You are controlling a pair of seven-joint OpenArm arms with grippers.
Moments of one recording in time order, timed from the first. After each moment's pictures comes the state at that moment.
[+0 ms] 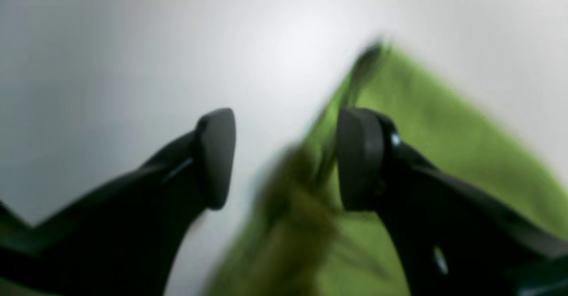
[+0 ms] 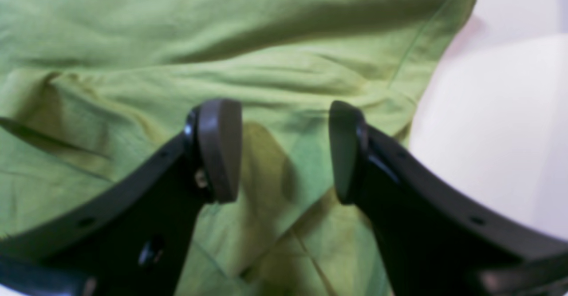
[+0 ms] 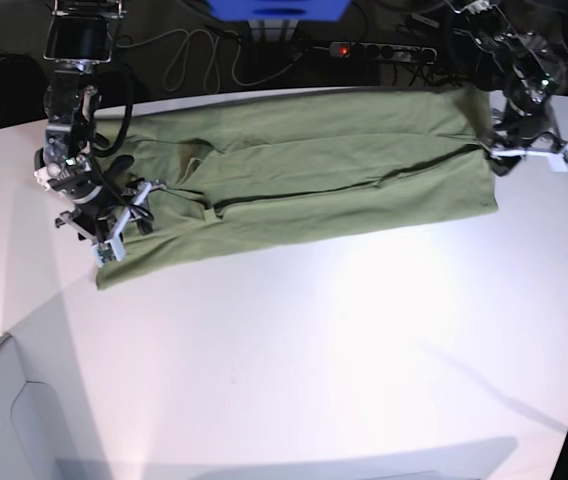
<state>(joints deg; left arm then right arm) 19.5 -3.1 -42.9 99.0 -30.3 -5.1 49.1 -6.0 8.8 11.7 91.1 6.5 28.7 -42.4</state>
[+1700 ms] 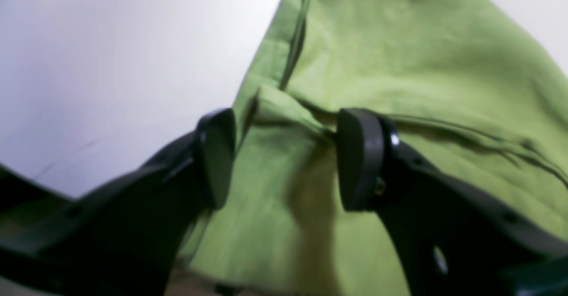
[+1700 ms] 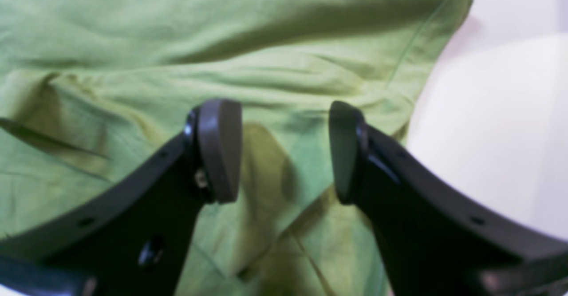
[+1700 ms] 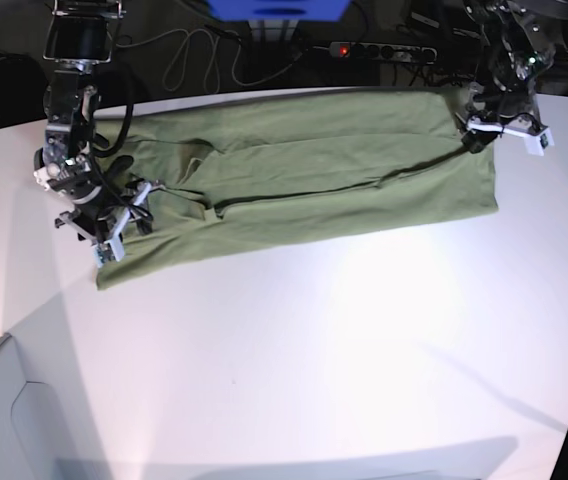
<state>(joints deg) 27.8 -5.3 -37.2 102.6 -34.7 -5.3 47.8 -6.1 8.8 11.8 91.1 6.5 28.7 -42.4</state>
